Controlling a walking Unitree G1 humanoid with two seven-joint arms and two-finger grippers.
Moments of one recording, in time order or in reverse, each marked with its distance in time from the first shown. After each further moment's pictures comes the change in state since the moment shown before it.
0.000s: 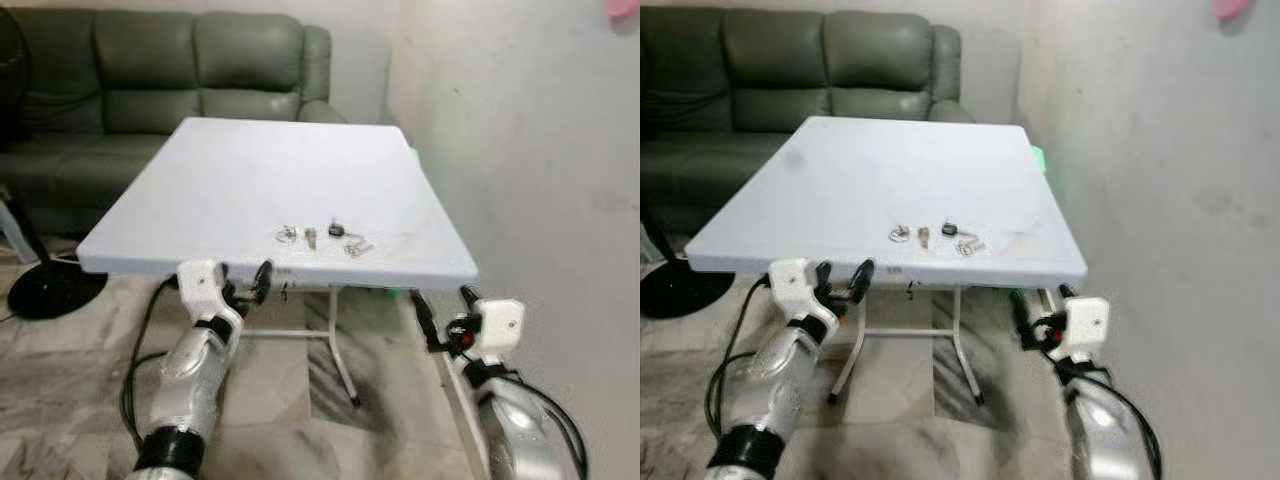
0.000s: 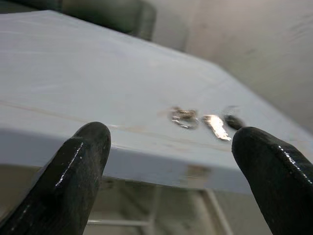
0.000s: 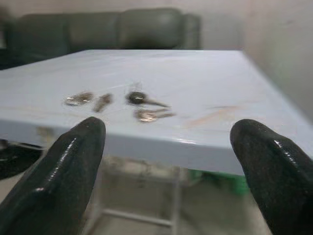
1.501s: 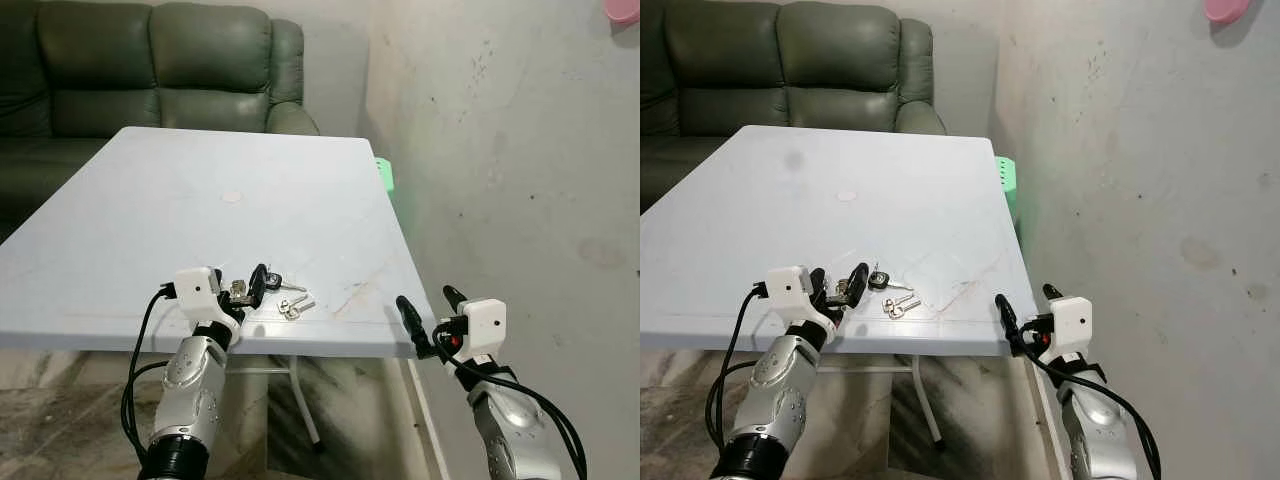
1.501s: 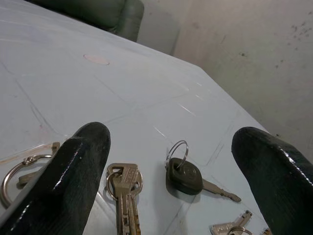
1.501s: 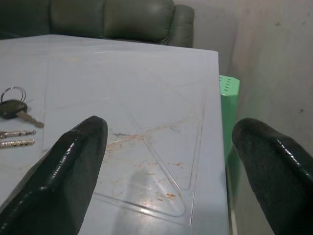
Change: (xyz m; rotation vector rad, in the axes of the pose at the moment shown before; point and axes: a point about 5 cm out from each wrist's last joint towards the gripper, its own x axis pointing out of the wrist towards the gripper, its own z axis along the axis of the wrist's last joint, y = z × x) left arm -0.001 -0.019 -0.011 -0.033 -0.003 0.013; right arm -0.006 -0.012 -0.001 -0.089 0.049 0.032
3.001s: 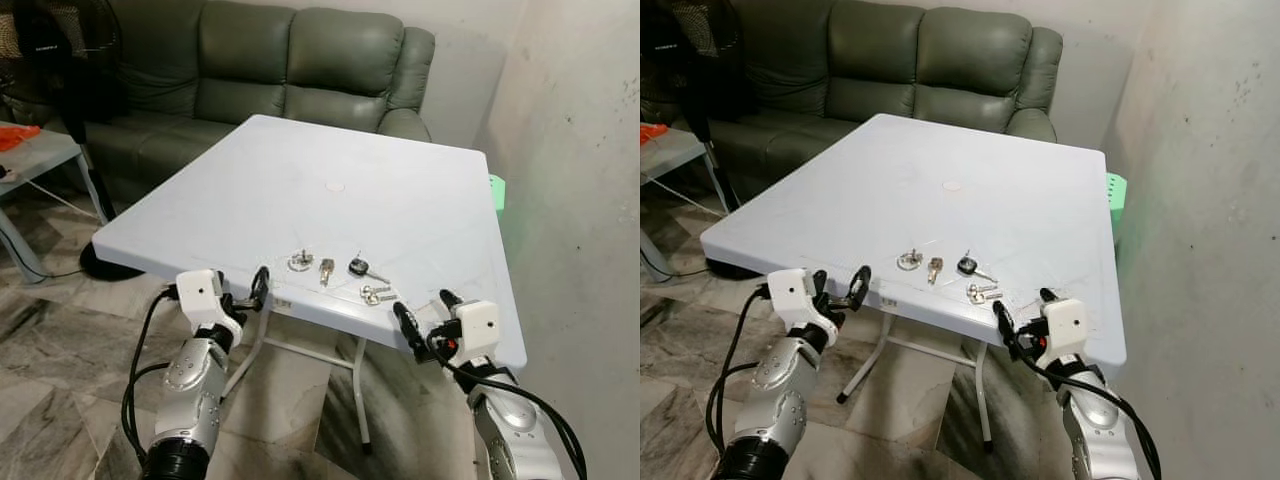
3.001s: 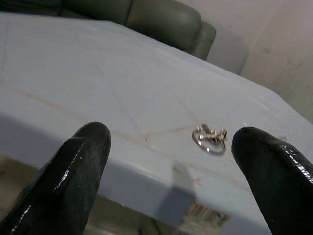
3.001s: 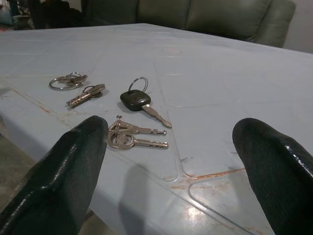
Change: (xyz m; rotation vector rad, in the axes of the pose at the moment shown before) left arm -0.006 -0.004 -0.008 0.005 0.020 -0.013; right arm 0.000 0.002 -0.005 -0.018 0.047 0.016
